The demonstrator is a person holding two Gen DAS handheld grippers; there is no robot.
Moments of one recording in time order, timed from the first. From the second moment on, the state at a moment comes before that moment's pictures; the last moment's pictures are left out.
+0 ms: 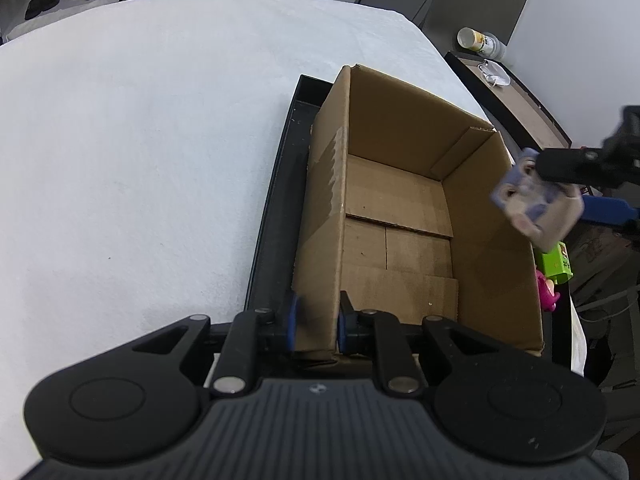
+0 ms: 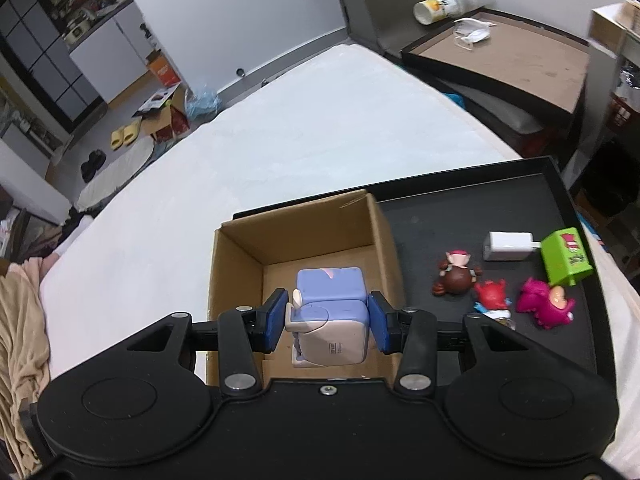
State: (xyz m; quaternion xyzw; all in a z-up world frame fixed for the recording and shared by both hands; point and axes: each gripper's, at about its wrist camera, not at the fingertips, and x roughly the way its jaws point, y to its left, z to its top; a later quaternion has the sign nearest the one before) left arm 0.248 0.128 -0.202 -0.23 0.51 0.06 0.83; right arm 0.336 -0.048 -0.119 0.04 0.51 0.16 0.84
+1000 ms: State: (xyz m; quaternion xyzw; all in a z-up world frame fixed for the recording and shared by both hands) left arm 0.250 0.127 -0.205 -0.23 0.51 0.06 0.83; right arm 0.376 0.026 -0.132 -0.02 0.53 0.22 0.82
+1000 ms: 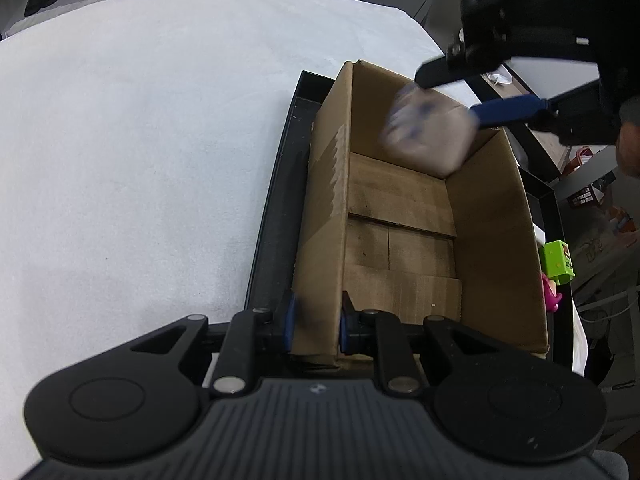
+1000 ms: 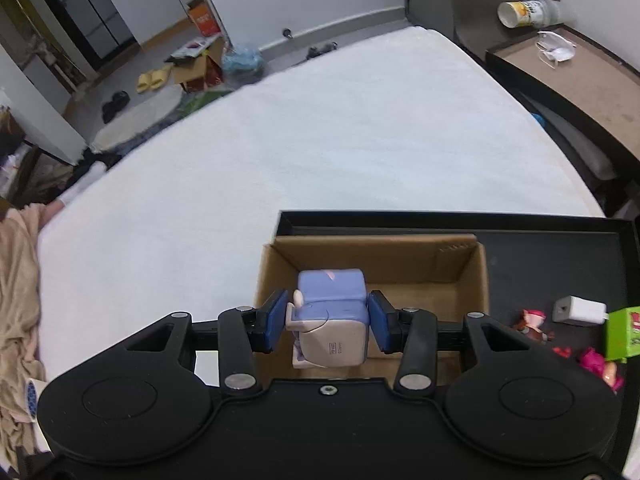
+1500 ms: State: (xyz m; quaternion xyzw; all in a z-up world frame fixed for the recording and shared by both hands) left arm 0.255 0.126 -0.207 -0.23 0.51 0.07 0.82; right arm 0.358 -0.003 -0.107 -0.06 0.49 0.22 0.84
